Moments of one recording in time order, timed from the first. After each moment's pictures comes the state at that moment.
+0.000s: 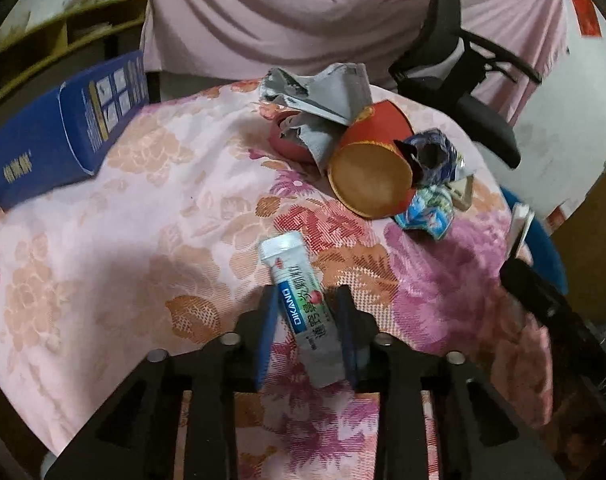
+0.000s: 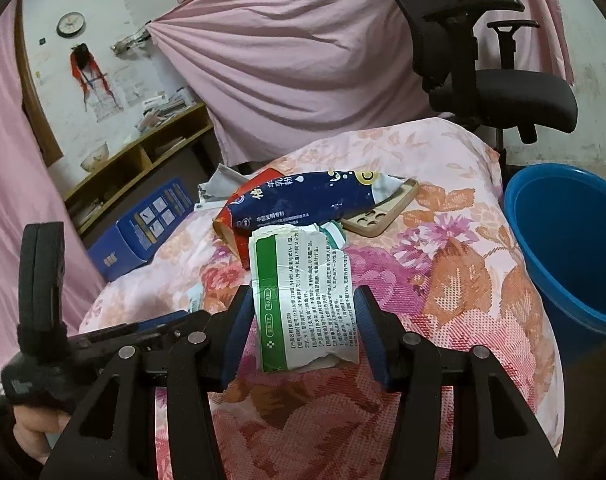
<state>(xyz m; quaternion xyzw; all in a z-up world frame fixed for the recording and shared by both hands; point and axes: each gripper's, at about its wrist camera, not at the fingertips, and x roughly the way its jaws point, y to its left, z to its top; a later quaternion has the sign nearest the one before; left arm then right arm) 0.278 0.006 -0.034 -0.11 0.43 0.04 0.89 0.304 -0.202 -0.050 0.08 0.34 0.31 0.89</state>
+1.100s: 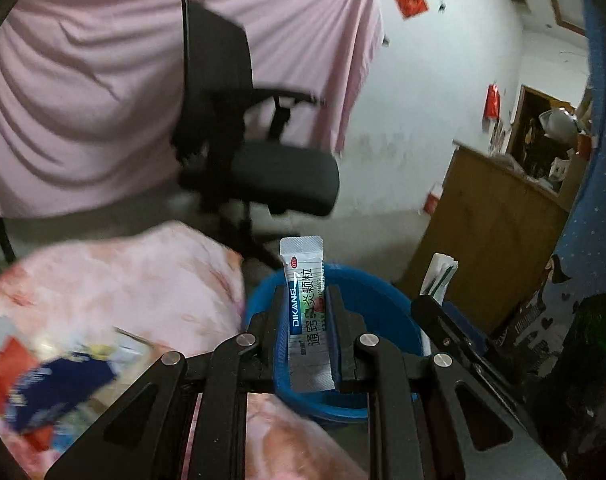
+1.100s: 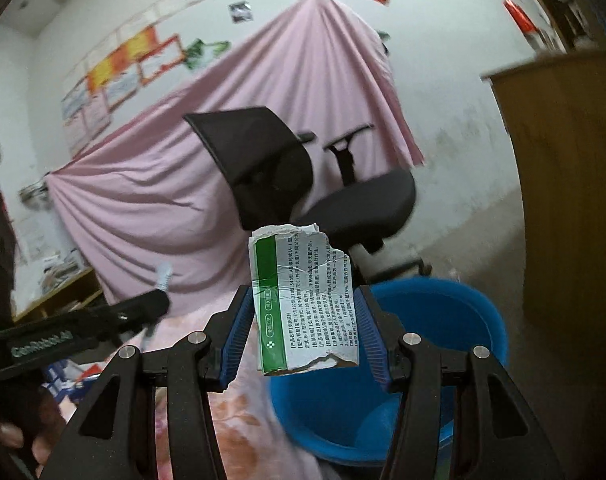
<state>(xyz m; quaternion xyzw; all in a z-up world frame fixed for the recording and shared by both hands) 0.393 -0.209 0.036 -0.04 0.30 -0.23 0.93 0.337 -0.401 -0.028 0.19 0.14 0.07 0.97</state>
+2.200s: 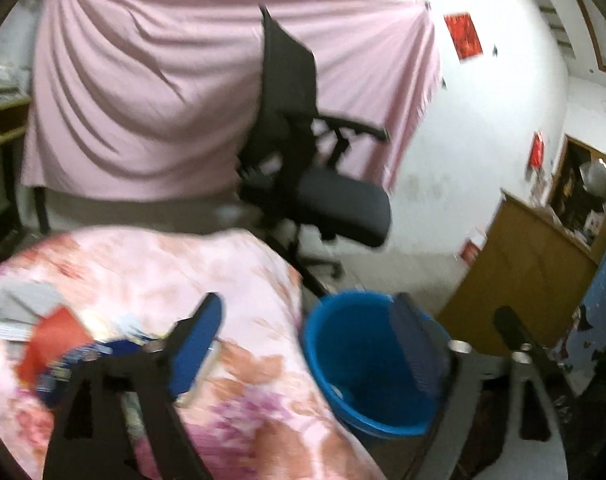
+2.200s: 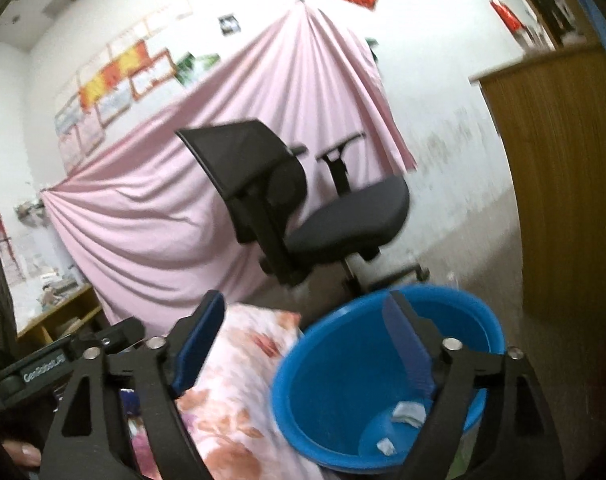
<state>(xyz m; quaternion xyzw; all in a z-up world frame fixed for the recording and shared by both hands) 0.361 -0.144 0.052 -0.10 0.22 -0.12 0.96 0.316 -0.398 -0.006 0.21 0.10 0.06 0.97</state>
